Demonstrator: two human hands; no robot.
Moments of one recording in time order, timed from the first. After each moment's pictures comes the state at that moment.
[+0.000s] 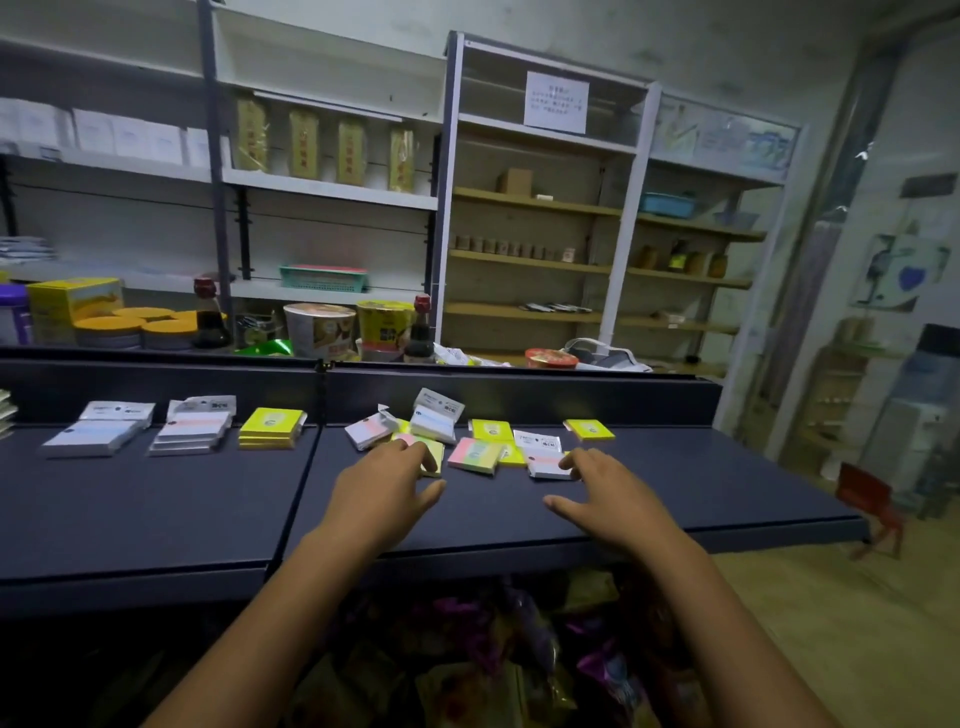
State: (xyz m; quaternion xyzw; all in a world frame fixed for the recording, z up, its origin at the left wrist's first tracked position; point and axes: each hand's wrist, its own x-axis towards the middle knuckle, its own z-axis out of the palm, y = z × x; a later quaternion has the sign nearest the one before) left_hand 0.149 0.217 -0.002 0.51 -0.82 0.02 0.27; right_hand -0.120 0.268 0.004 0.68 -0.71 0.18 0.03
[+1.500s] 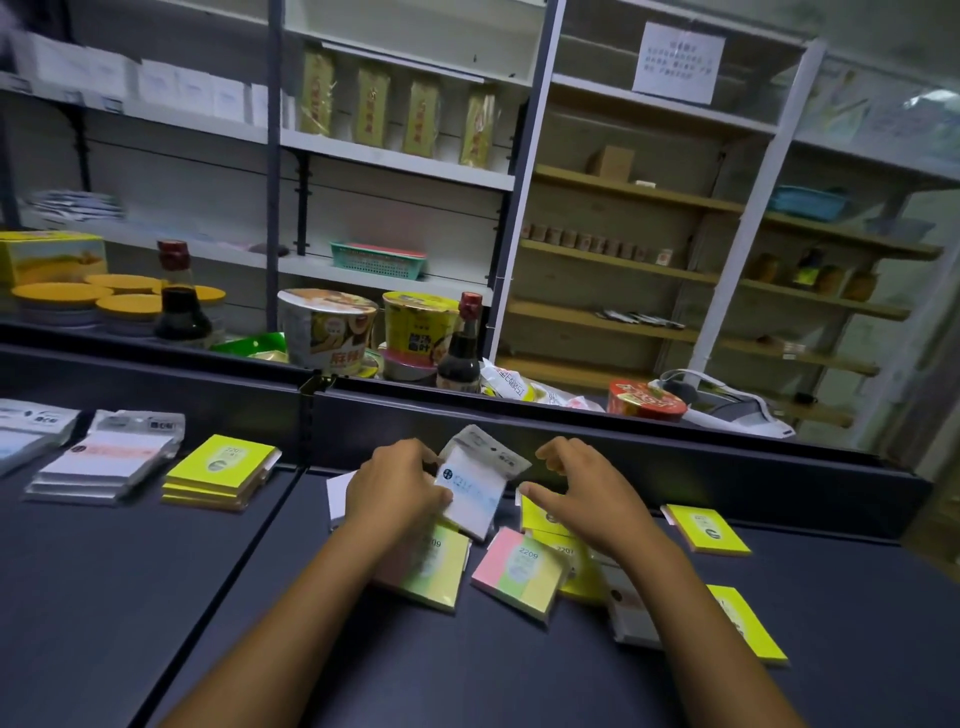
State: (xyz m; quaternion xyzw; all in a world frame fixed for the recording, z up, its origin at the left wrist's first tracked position) left_hand 0.103 -0.033 -0.032 0.65 -0.66 -0.16 0.33; right_hand -0.129 -0.029 -0.019 0.75 -0.62 0.23 0.00
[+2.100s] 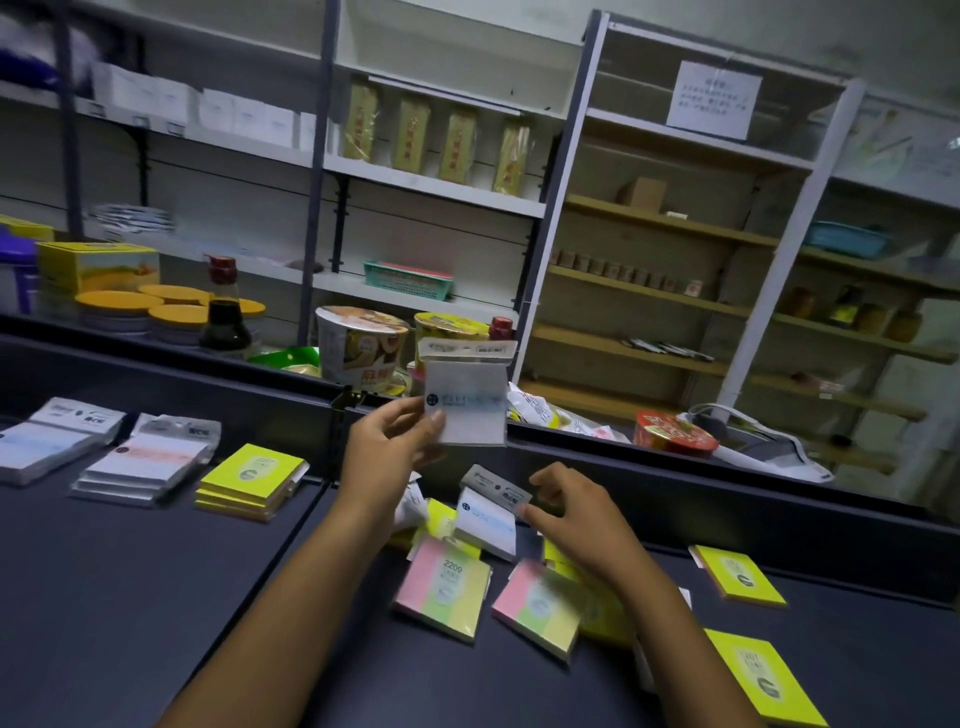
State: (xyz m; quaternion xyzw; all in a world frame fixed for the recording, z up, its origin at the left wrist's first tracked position) left_hand 0.128 -0.025 0.002 0.34 -0.41 -0.47 0.70; right_hand -0.103 -0.046 -0.025 0.76 -0.59 0.27 -0.07
